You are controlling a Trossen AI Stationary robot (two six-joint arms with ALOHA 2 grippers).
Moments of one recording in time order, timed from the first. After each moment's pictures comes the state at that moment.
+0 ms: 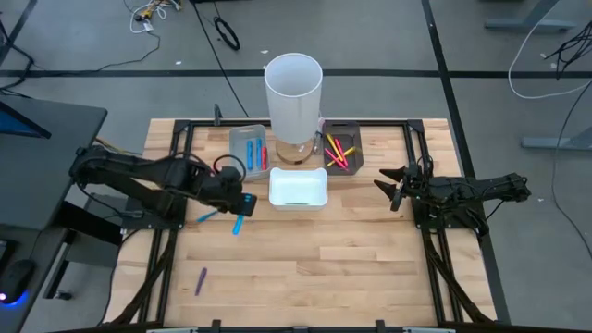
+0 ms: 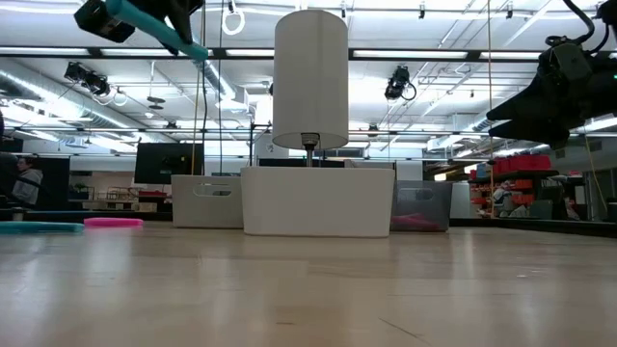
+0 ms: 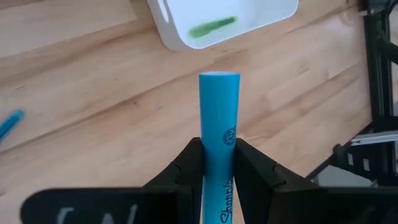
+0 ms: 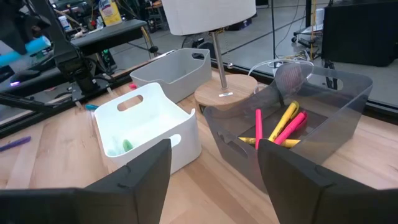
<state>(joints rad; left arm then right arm) -0.21 1.25 1.22 -0.98 -0.13 -1.40 0.18 0.01 0.12 -0.38 0.64 0.41</state>
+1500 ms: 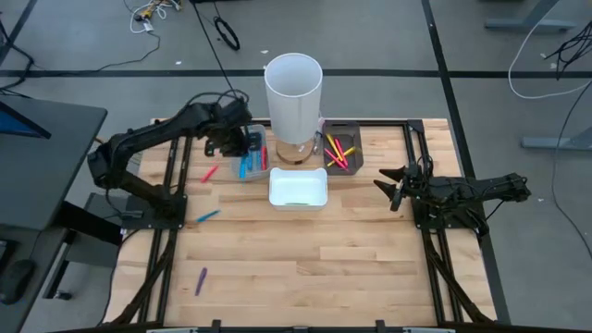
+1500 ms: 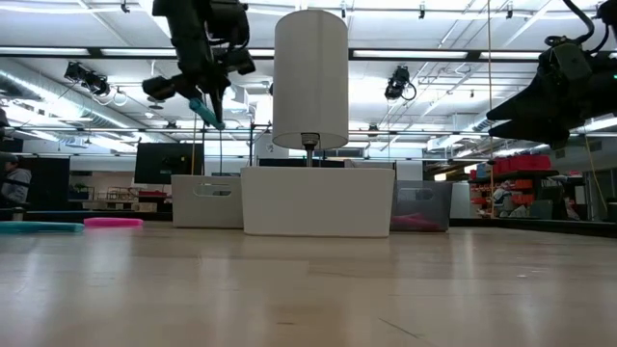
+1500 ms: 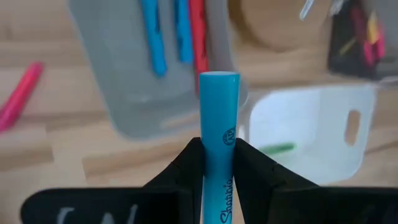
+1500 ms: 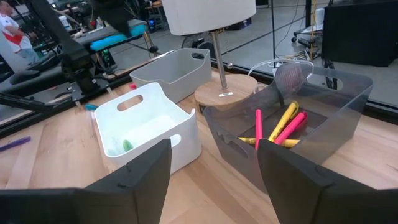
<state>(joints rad) 0.52 1.44 1.30 -1.06 0.08 -1.03 0.18 0.01 0.12 -0.37 0.64 0.41</state>
